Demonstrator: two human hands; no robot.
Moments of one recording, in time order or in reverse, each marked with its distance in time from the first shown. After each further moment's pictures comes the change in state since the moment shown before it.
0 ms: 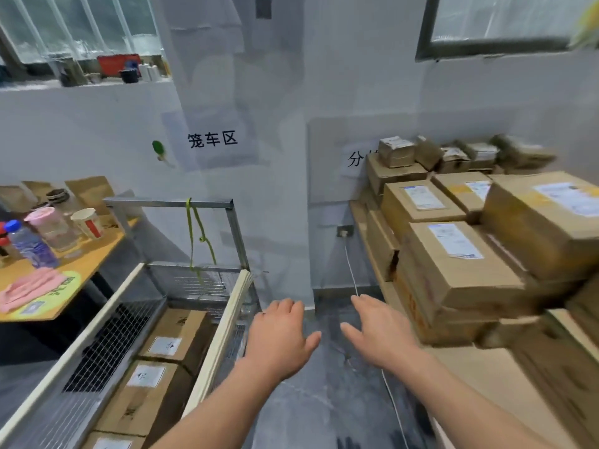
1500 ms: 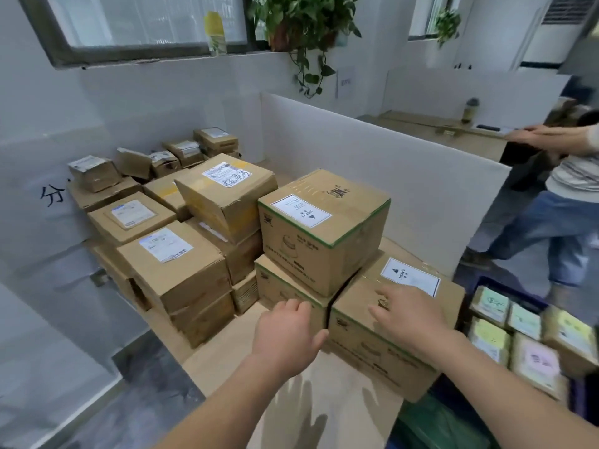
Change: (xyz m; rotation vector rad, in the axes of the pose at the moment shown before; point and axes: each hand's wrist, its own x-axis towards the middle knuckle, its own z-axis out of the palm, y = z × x) left_hand -0.029 0.415 0.028 0.010 -0.102 0.851; right_hand -0.312 0.332 -0.082 0.032 0.196 0.926
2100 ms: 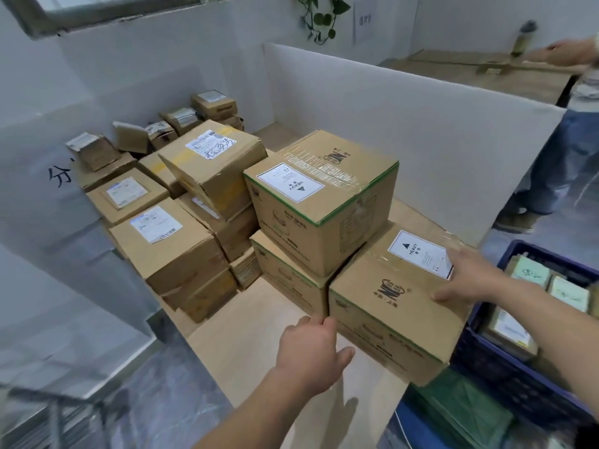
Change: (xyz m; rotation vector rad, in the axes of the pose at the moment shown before) left_hand 0.011 0.060 0.054 -0.009 -0.231 -0.041; right_hand 0.110 0.156 0.027 -0.008 -0.313 0.152
